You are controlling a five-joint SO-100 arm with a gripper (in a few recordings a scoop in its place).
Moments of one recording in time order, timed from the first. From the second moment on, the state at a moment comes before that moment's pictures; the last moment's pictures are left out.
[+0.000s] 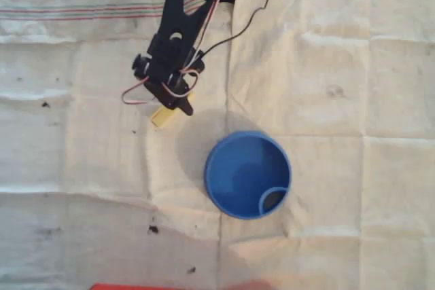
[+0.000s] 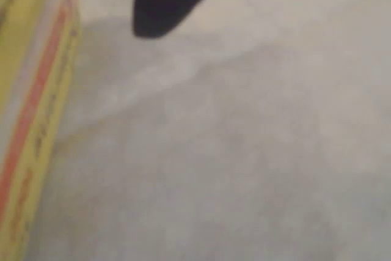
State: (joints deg) arm 14.9 65.0 68.6 87.9 -70.8
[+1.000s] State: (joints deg) arm 14.9 60.0 68.4 81.4 -70.8
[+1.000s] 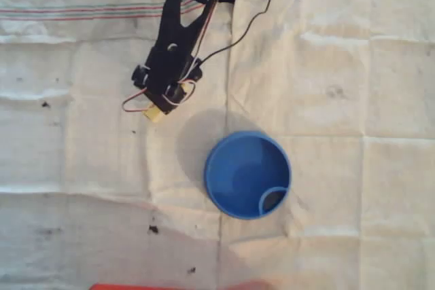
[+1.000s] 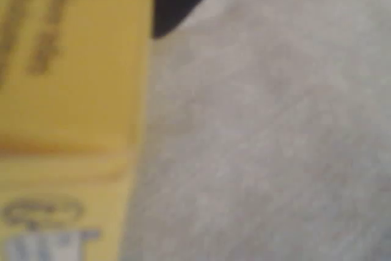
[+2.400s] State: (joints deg) arm -10.4 78.8 68.1 66.7 -54.0
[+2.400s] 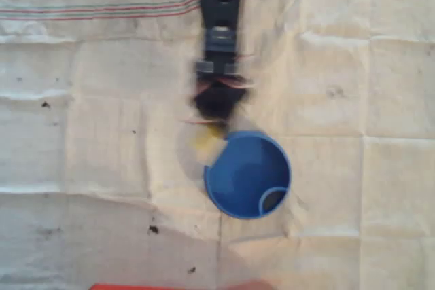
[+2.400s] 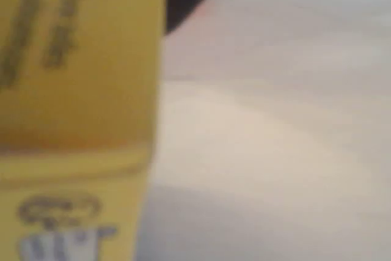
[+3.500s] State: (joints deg) arm -11.3 72.1 68.2 62.5 -49.7
